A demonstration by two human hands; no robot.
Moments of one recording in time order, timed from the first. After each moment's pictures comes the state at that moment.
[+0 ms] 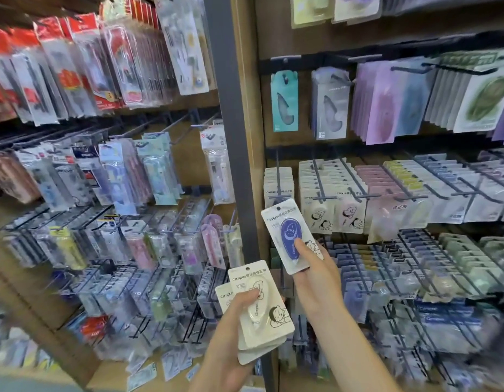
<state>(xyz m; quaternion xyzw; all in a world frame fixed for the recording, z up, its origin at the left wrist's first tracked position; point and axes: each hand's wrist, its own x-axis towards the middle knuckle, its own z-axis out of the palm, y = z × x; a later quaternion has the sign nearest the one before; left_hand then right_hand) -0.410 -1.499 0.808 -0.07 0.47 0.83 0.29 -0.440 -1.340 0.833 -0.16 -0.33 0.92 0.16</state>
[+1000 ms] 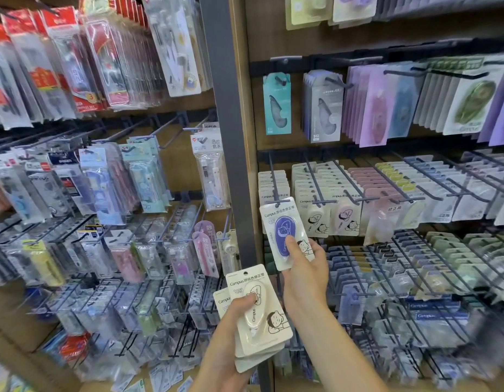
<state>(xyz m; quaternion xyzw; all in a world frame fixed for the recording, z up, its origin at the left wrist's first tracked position) -0.425 -1.504 0.813 -0.04 0.46 0.83 0.30 -0.468 -1.367 0.835 -0.22 -0.32 0.88 0.28</state>
